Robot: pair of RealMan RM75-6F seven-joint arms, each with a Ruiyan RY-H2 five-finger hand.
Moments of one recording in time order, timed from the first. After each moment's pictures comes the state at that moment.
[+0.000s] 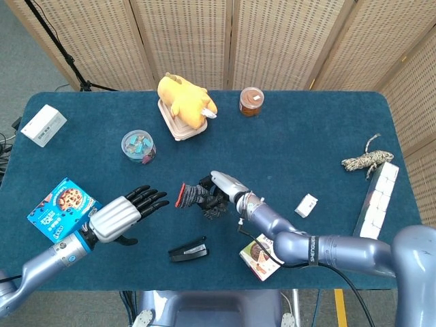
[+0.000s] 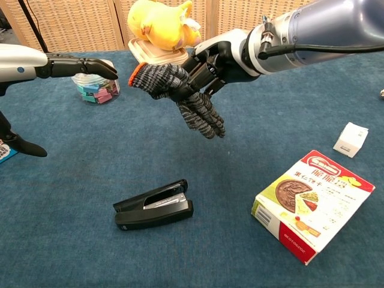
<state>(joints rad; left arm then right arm) -0.67 -1.08 0.04 -1.71 1.78 1.00 -0.15 1.21 -1.42 0.27 -1.60 -0.39 0.55 0.10</state>
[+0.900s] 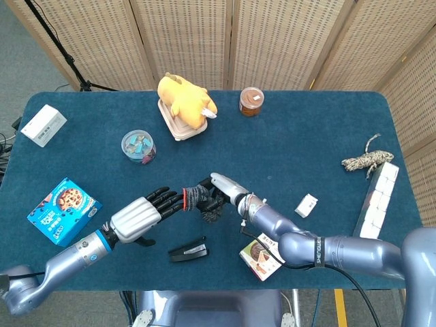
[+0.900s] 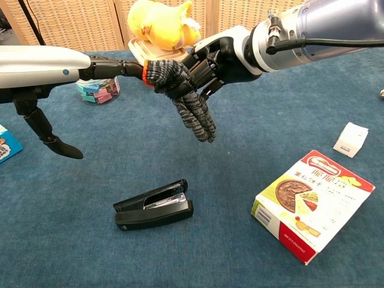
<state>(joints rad) -0.73 -1.15 0.00 -1.78 1.67 0.92 -0.02 1.19 -1.39 0.29 -1.63 -0.45 0.50 0.19</state>
